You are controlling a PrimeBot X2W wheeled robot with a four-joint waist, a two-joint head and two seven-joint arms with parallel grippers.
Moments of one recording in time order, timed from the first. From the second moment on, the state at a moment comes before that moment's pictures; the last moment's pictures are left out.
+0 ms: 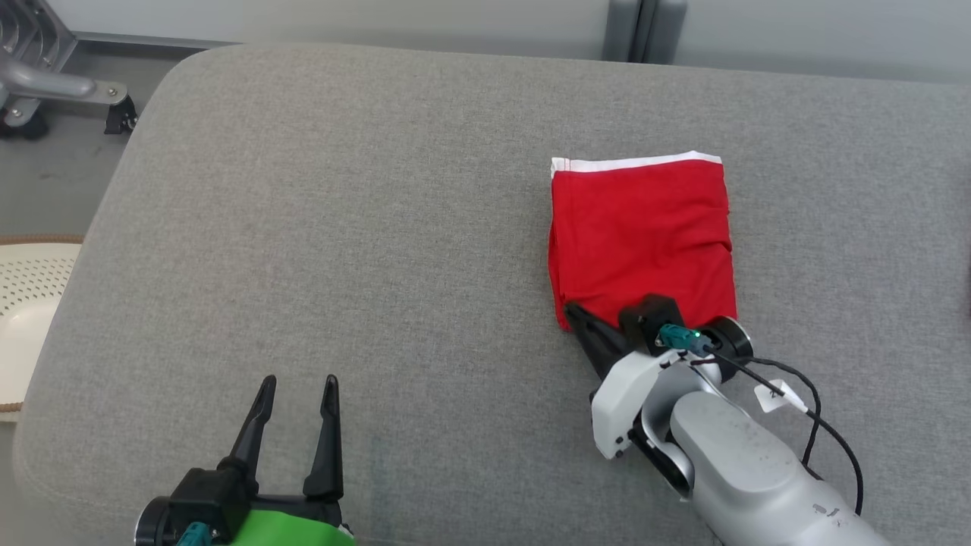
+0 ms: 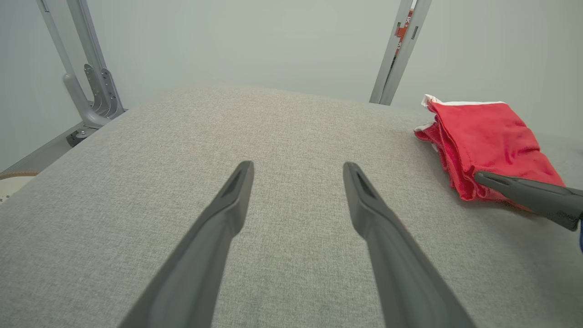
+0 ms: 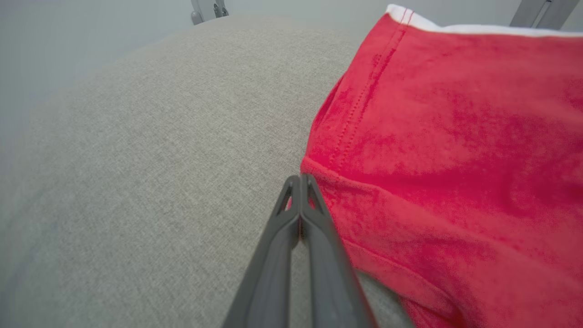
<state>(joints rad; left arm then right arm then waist) 0.06 0.05 -0.13 0.09 -0.24 -0.09 -0.26 -0.58 -0.08 0.62 0.84 0.34 0.13 -0.25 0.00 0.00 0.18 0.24</state>
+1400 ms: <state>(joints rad) 0.19 0.05 -0.06 0.13 -0.17 -0.13 -0.26 0.12 -0.13 -0.06 0.21 0.23 0.13 -0.26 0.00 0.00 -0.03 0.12</state>
